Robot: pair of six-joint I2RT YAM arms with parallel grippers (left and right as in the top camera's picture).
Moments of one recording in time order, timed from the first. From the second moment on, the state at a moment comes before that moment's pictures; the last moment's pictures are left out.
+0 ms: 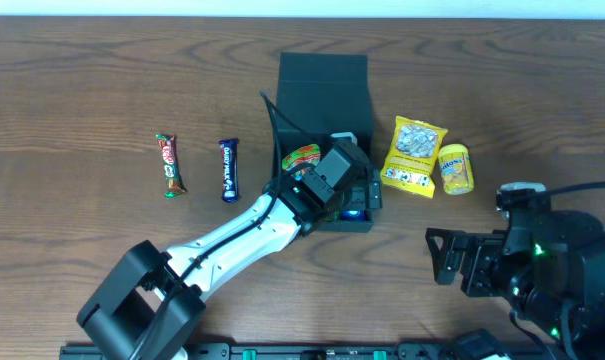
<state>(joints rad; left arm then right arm) -0.82 1.72 1.10 -0.25 0.06 -0.80 0.36 0.80 1.33 -1.38 -0.01 0.44</state>
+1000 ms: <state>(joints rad) -0.51 0.87 1.10 -1.03 0.00 -0.49 0.21 1.63 1.17 -0.71 0.10 0.52</state>
